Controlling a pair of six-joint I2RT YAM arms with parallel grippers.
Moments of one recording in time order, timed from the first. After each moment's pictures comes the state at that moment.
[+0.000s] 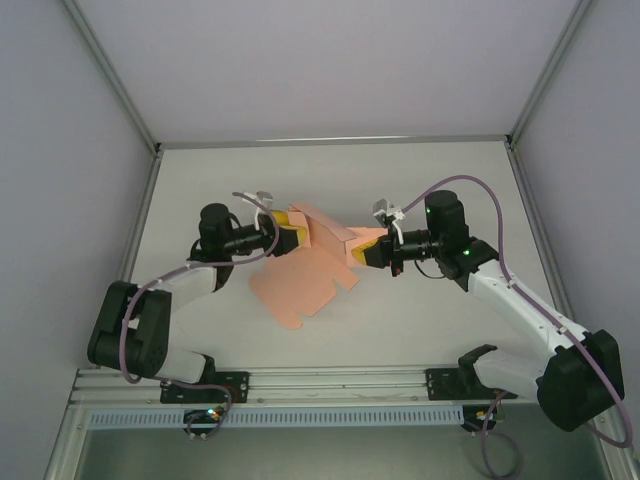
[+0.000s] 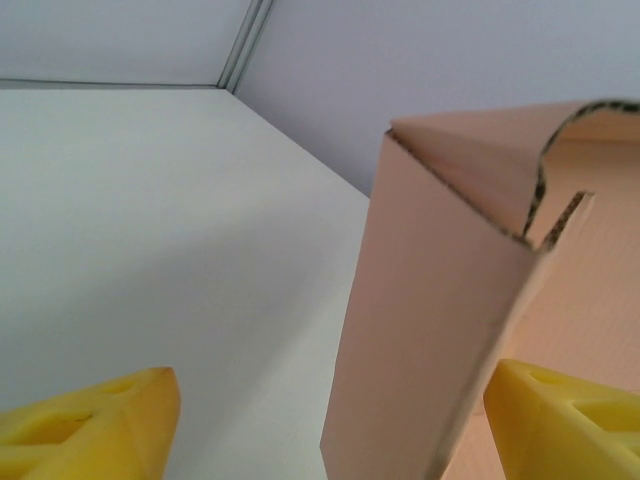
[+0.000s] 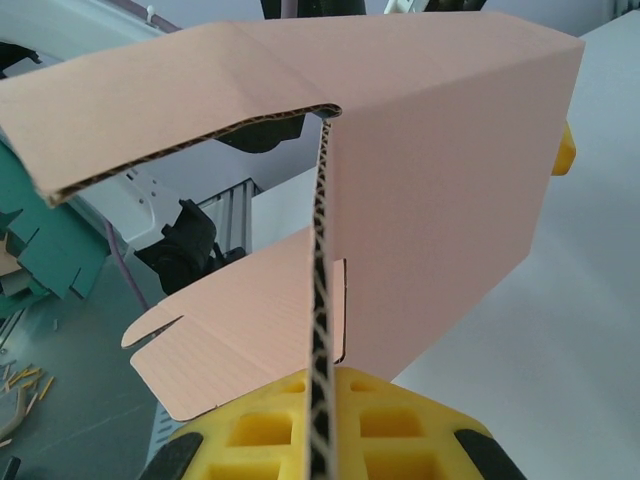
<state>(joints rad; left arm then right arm) -0.32 1.44 0.60 0.69 0.97 -0.43 0.37 1.14 0.82 -0.14 -1.02 -0.02</state>
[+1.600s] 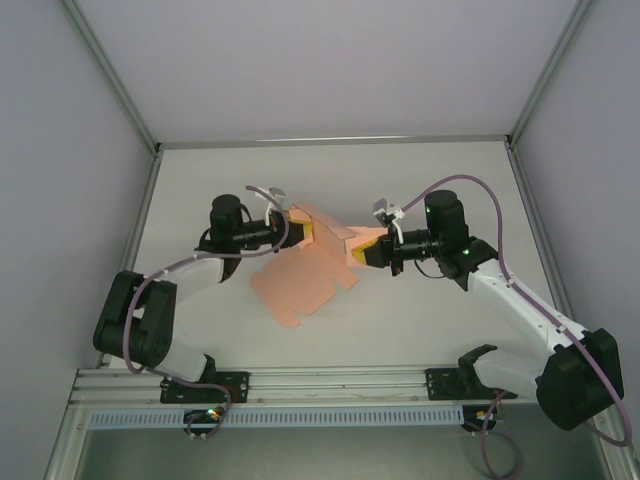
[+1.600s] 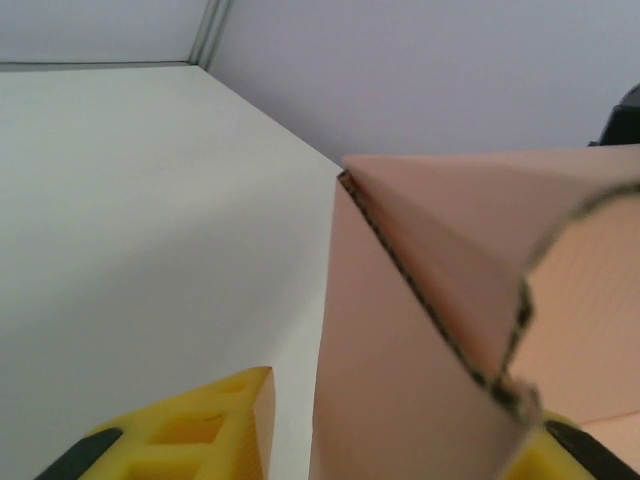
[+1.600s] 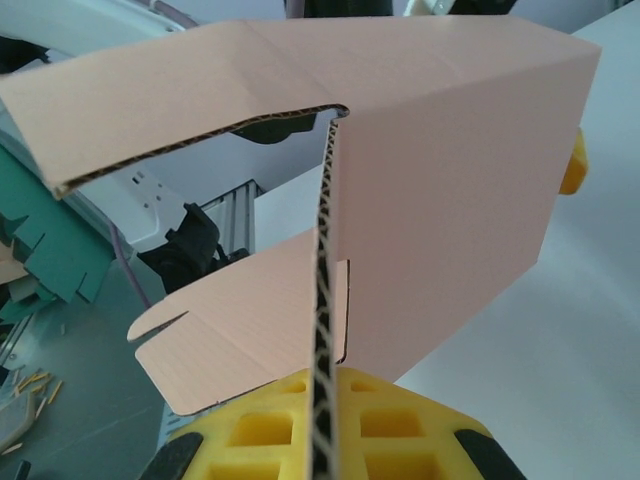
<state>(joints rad) -0.37 1.49 0.69 0.56 0.96 -0.34 0.36 1.15 0.82 -0.13 -1.02 0.00</state>
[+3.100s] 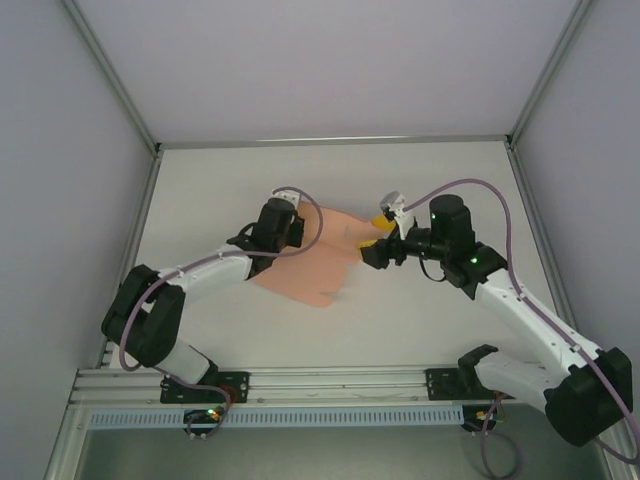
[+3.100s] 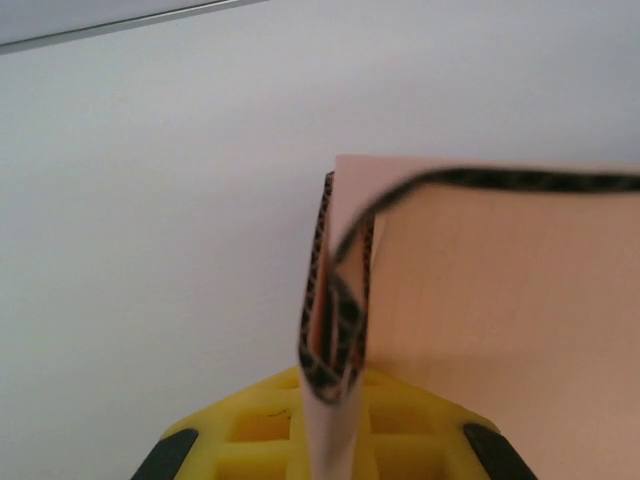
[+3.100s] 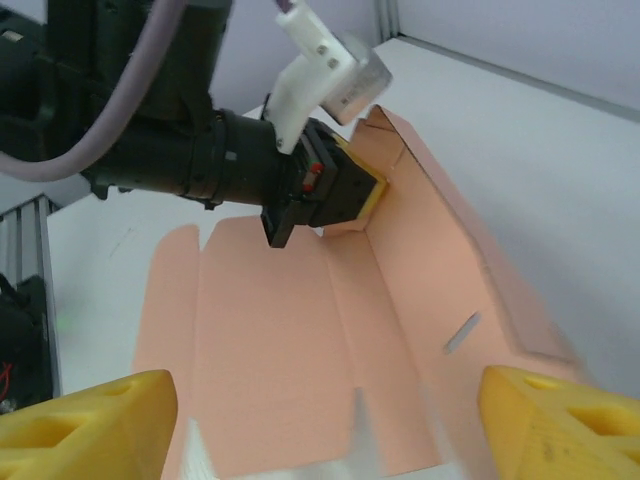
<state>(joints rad) -0.66 1.53 0.87 0.04 -0.26 -0.21 0.41 1.05 0.83 -0.20 -0.57 -0.09</state>
